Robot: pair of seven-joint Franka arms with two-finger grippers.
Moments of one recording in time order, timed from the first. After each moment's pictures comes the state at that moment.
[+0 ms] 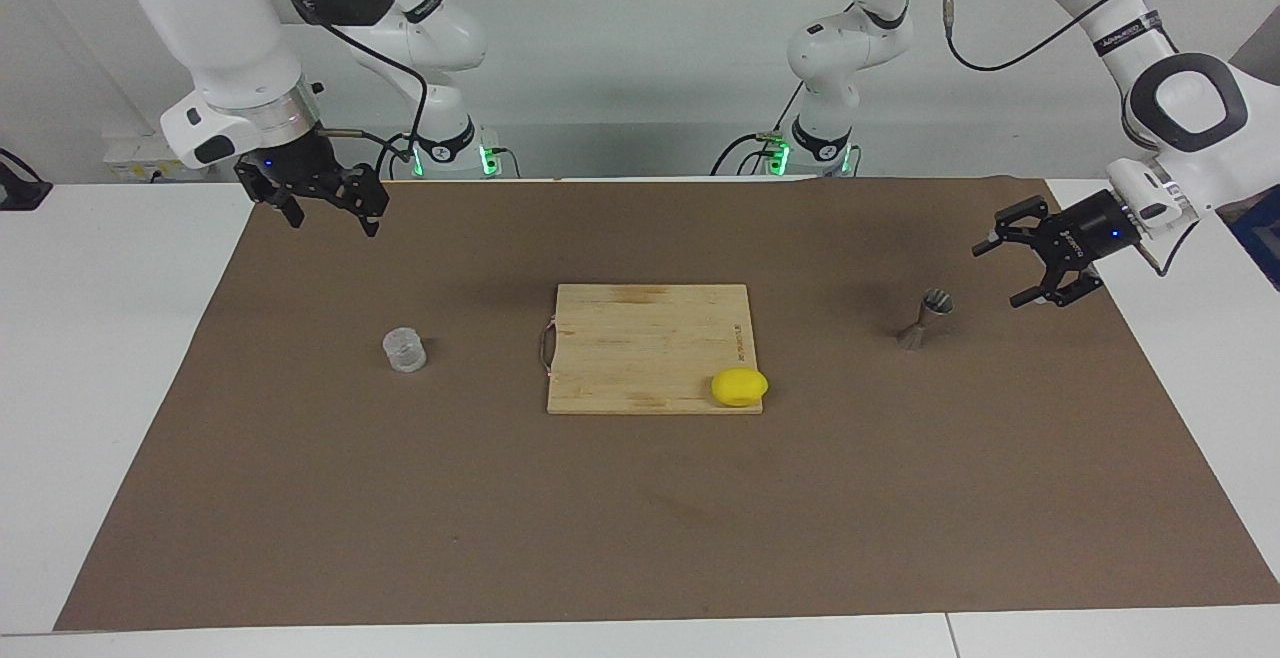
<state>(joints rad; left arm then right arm) 0.35 0.19 0.01 -1.76 -0.73 1.59 1.26 -0.04 0.00 0.08 -1.63 -0.03 1.59 0.21</state>
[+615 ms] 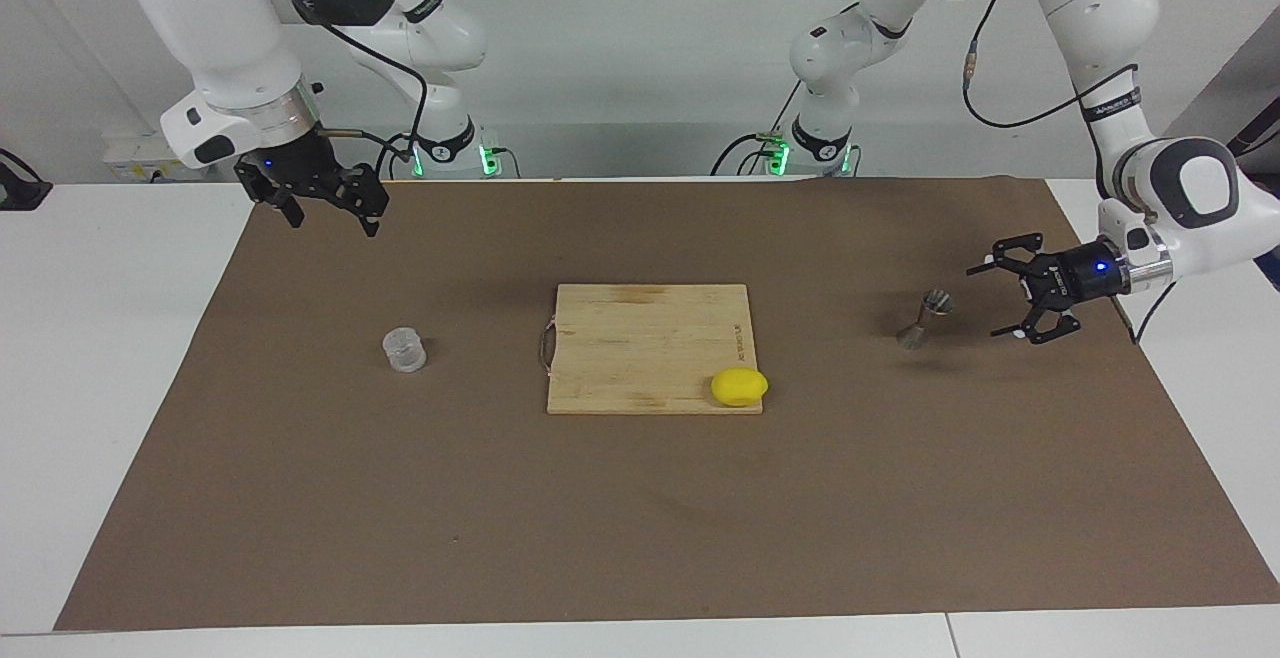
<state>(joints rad) 0.44 0.42 0.01 -1.75 -0.99 1.46 1.95 -0.04 0.00 0.08 -1.63 -0.03 1.59 0.21</state>
